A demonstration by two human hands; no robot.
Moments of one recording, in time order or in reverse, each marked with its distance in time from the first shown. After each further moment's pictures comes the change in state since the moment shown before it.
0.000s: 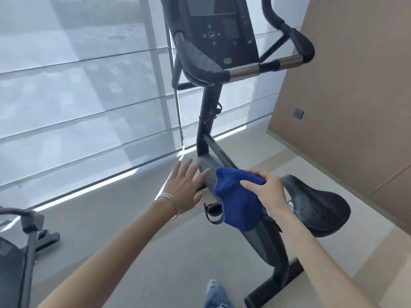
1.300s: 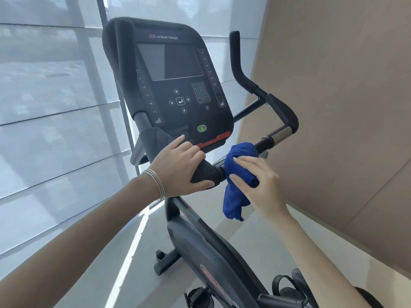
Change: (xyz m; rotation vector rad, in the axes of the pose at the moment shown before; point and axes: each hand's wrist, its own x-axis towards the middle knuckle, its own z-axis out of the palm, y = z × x) left_hand 0.304 -0.162 -0.136 0.031 0.354 0.343; right_hand 0.270 -0.128 0.012 -0.464 0.361 -0.583
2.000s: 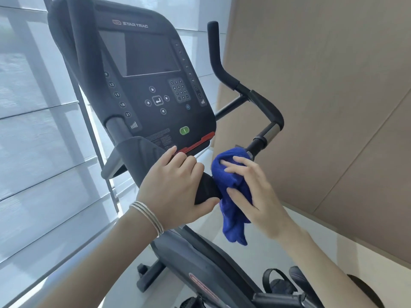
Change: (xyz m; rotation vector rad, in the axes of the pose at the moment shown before) left_hand 0.001 0.001 0.011 -0.072 0.189 0.019; right_hand 0.004 -0.011 0.014 -0.059 -0.164 0.023
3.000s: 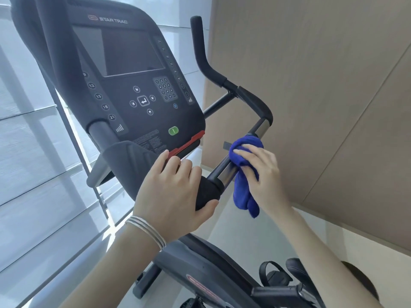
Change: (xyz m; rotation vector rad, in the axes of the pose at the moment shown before) left_hand 0.000 0.005 -0.005 -0.019 -0.080 -0.014; right_hand 0.019 0.034 0.001 -0.279 0.266 0.144
